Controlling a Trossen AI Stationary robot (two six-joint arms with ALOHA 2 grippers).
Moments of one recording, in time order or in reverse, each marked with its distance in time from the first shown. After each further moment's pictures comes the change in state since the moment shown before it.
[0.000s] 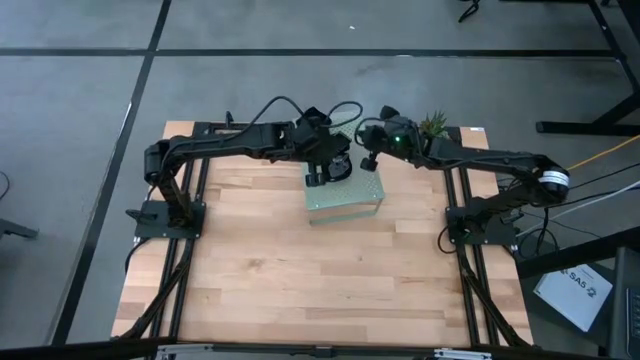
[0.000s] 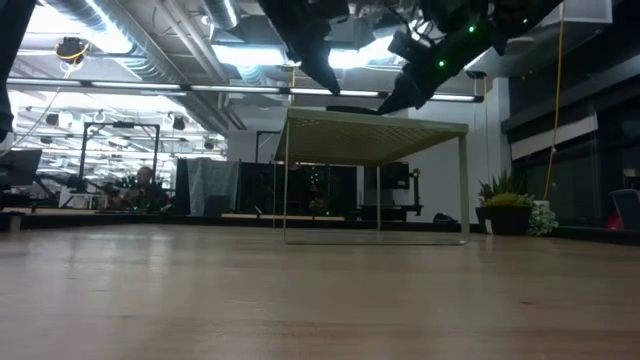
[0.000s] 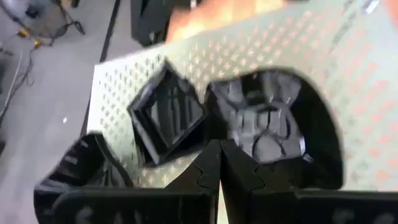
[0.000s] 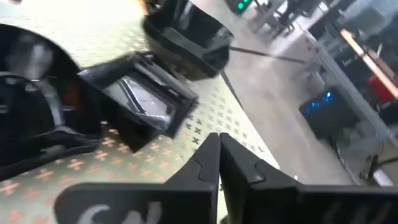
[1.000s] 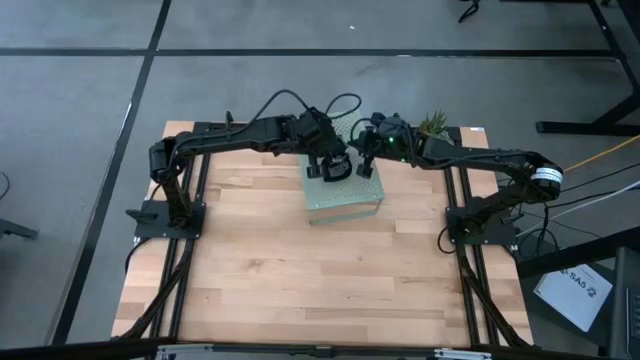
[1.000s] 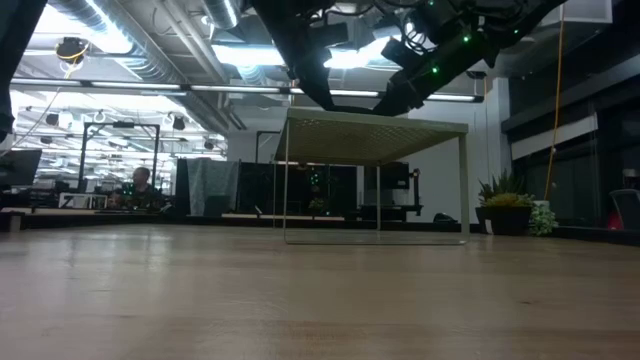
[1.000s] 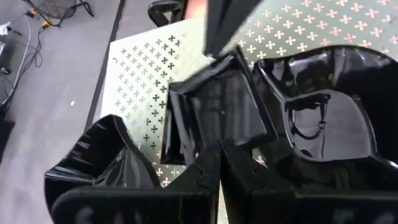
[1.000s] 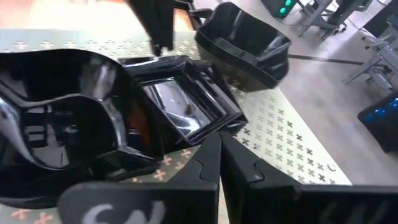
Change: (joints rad) left arm 0.070 0.044 0.000 0.011 -0.011 0.008; right arm -0.016 0.062 0.000 0.035 -0.194 0.090
